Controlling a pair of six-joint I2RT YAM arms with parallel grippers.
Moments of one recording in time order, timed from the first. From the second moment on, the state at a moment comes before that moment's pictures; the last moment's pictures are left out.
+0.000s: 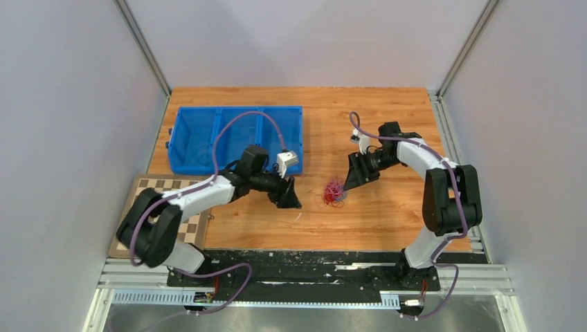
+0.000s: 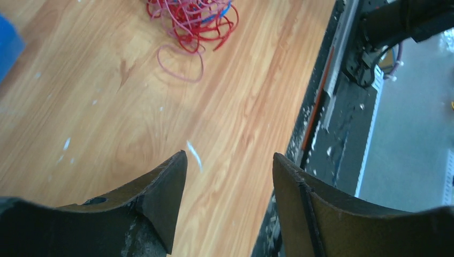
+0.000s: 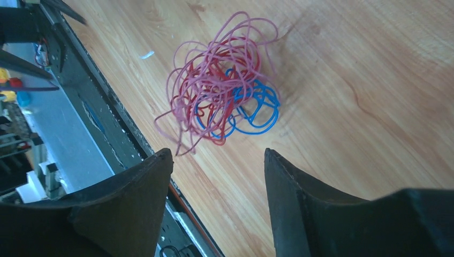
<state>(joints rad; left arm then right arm) -0.57 1.39 0.74 -0.10 0.77 -0.04 0.13 1.68 1.13 -0.83 -0.79 -0.35</state>
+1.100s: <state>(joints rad) -0.79 1.83 1.09 0.27 0.69 0.02 0.15 1.71 1.06 -0.71 -0.93 -0.22</state>
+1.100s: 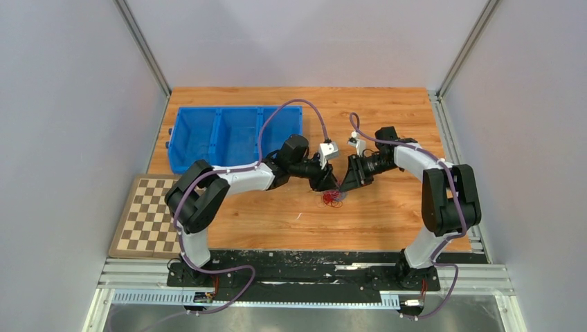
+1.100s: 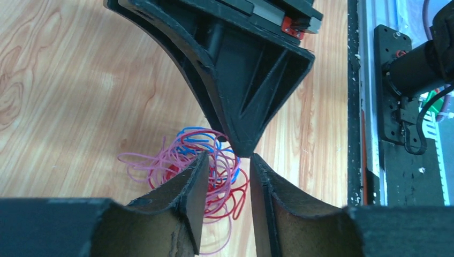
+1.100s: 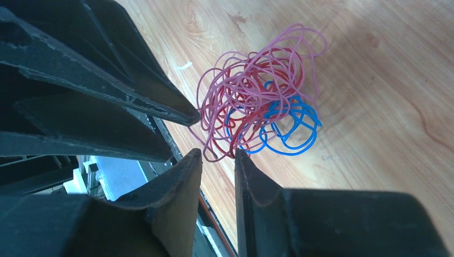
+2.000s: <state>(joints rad) -0.71 1.61 0.95 0.25 0.69 -0.04 0.20 1.64 1.09 -0.63 -0.81 -0.15</state>
